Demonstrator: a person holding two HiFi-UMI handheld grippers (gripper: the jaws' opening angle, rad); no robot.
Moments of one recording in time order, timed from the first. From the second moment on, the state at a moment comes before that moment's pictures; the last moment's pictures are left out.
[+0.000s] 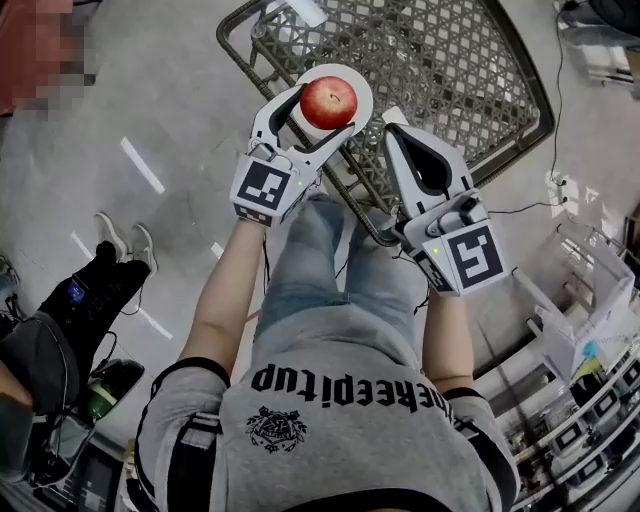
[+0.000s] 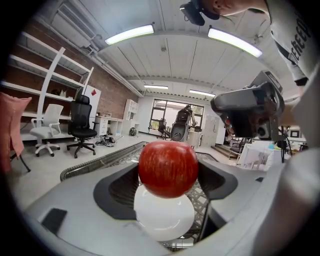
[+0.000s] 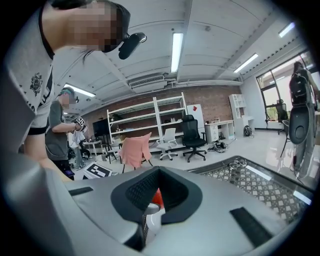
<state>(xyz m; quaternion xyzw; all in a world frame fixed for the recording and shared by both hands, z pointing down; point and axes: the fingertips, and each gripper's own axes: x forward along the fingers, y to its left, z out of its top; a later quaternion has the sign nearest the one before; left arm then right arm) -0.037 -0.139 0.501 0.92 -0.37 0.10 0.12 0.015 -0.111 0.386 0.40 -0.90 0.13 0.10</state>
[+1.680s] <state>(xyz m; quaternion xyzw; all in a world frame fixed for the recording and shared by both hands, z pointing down) -0.024 -0.138 0.563 0.91 -0.37 0.15 0.13 0.025 -0.093 0.412 0.40 -0.89 0.15 0.12</state>
